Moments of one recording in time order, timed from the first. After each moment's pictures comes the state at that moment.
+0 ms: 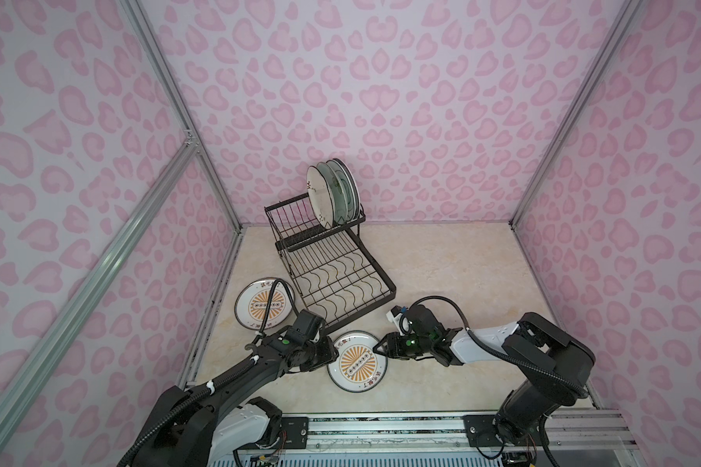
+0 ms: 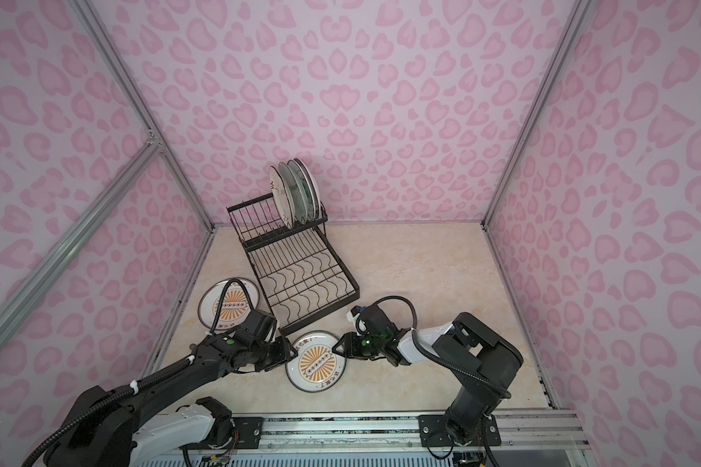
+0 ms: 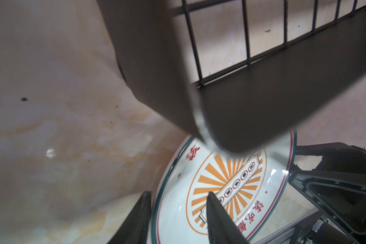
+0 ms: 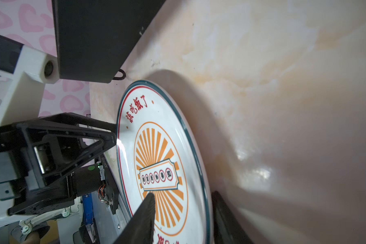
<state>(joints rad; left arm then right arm) -0.53 1.12 0.47 -0.47 0.24 -0.81 0.77 1.66 0.57 0.31 -0.51 0.86</state>
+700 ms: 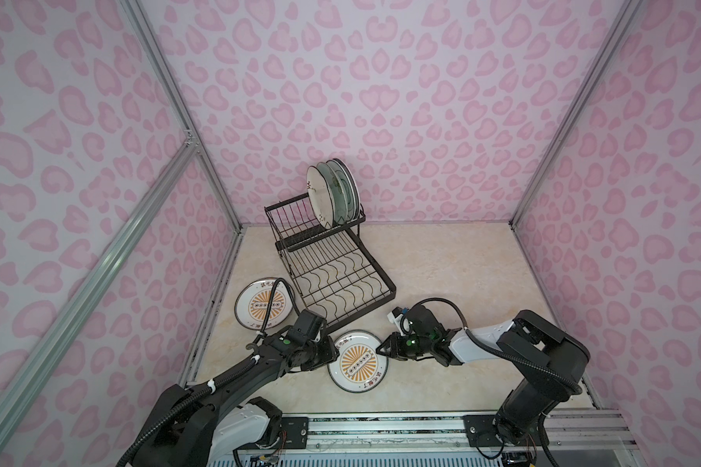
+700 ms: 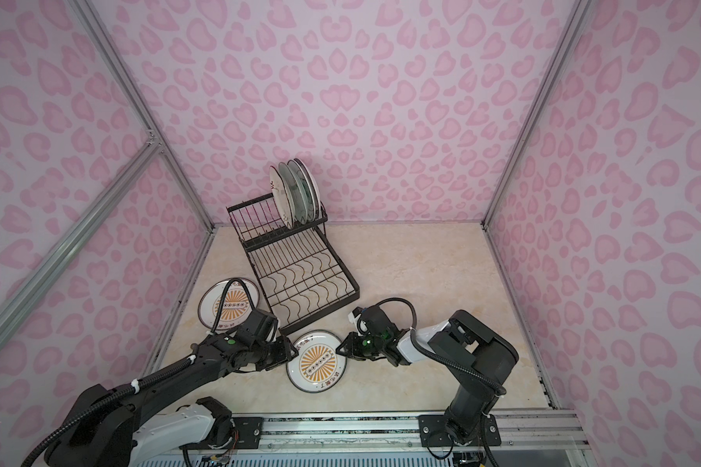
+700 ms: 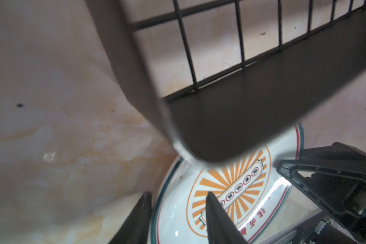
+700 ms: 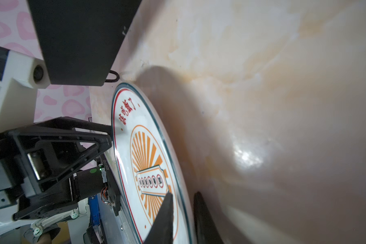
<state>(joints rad) -0.54 1.13 0.47 -0.46 0.23 -0.81 0.76 1.69 0.56 0.35 -0.54 0.90</state>
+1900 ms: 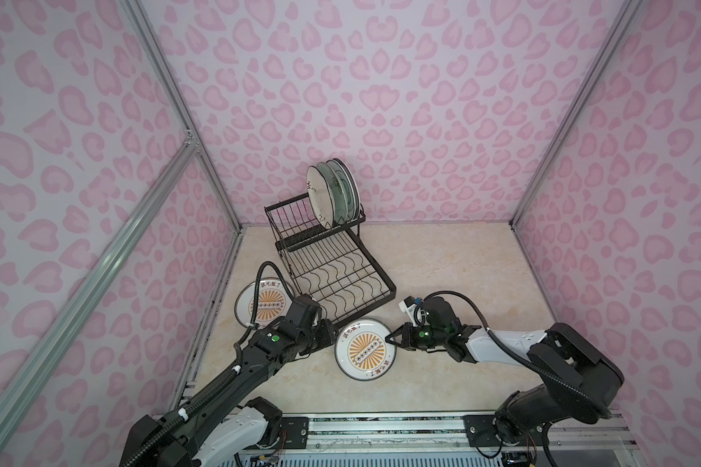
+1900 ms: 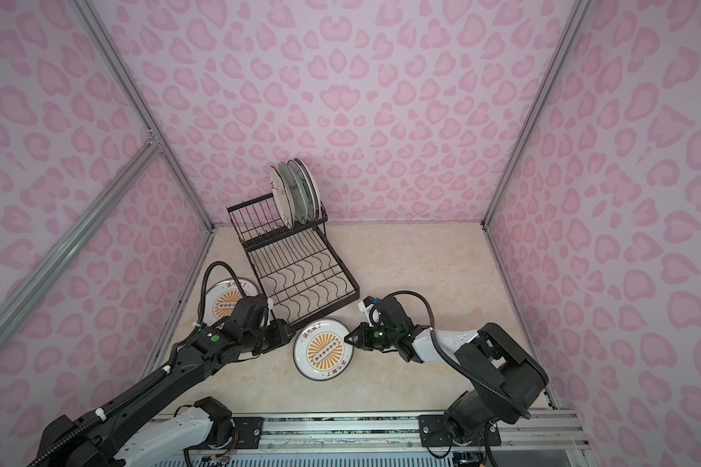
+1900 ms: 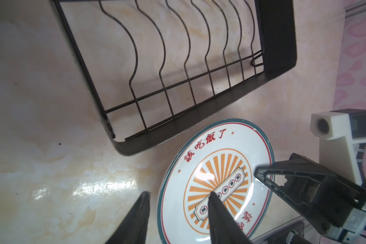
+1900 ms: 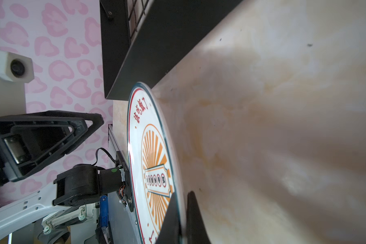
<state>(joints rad) -0.54 0.99 0.65 -0.57 0.12 -0.81 0.63 1.48 0.53 0.25 -0.60 0.83</state>
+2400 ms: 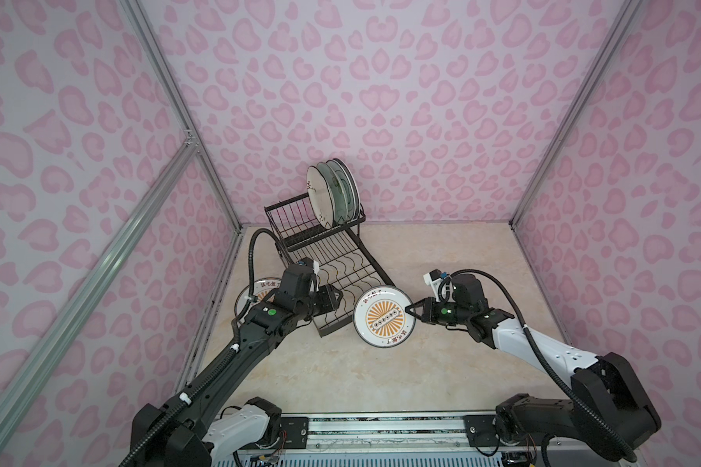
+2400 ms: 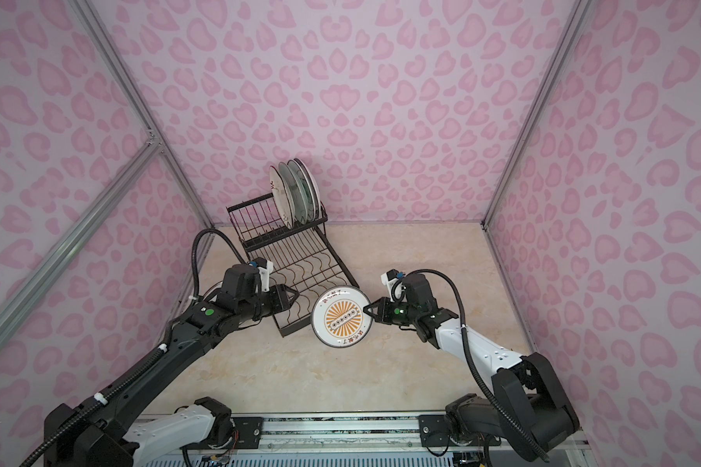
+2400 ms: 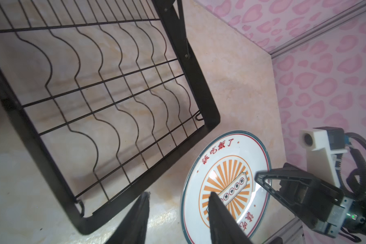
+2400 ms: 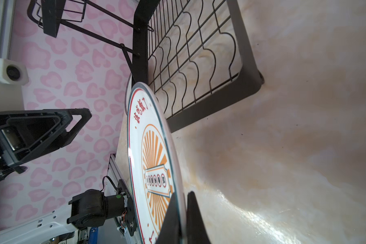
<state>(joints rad) -0.44 1.13 0.89 -0.47 0.20 -0.66 0.41 1.30 0.66 0.00 -0.62 0.67</state>
